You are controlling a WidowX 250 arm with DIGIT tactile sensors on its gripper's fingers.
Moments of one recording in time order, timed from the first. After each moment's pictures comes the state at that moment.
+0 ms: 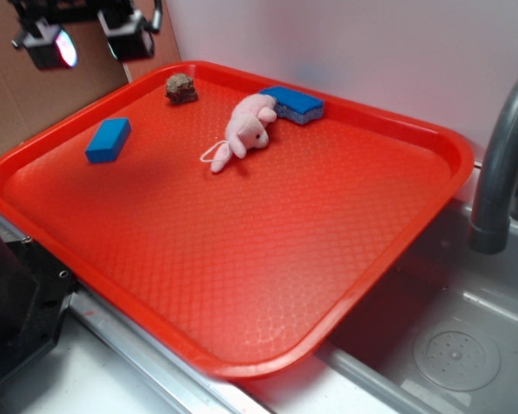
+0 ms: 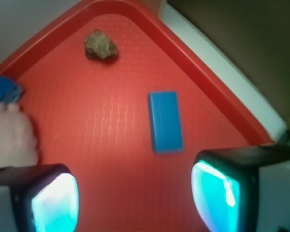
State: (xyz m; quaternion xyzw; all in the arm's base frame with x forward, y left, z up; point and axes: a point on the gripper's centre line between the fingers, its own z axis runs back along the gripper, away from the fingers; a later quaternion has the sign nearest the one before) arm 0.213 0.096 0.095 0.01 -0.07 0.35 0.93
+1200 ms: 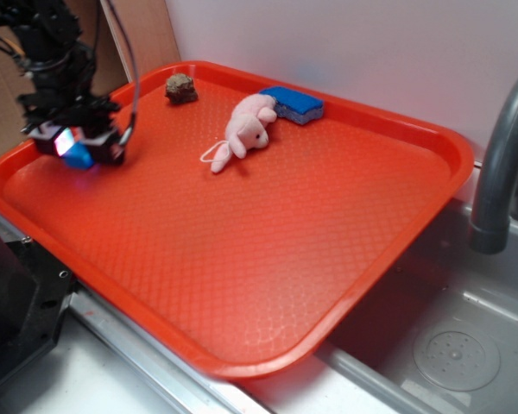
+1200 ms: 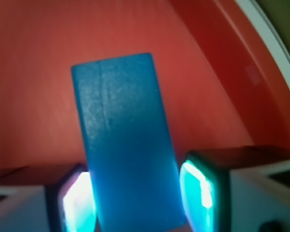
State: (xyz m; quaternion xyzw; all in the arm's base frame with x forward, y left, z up) arm 0.163 0.121 0.023 0.04 0.02 0.25 0.97
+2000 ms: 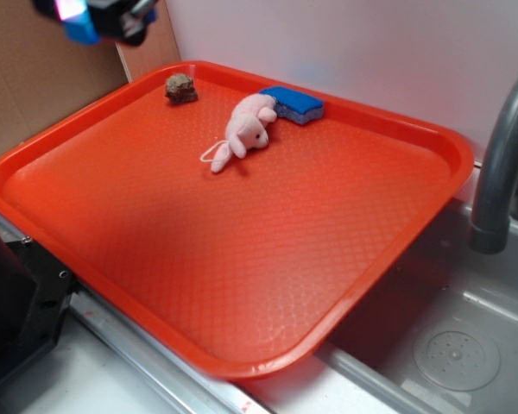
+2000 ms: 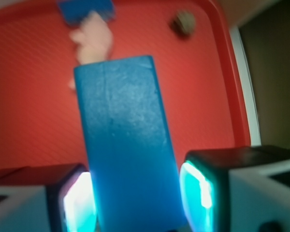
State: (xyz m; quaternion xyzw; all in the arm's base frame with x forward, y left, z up) arm 0.193 -0.008 0.182 0.05 -0.01 0.07 1.00
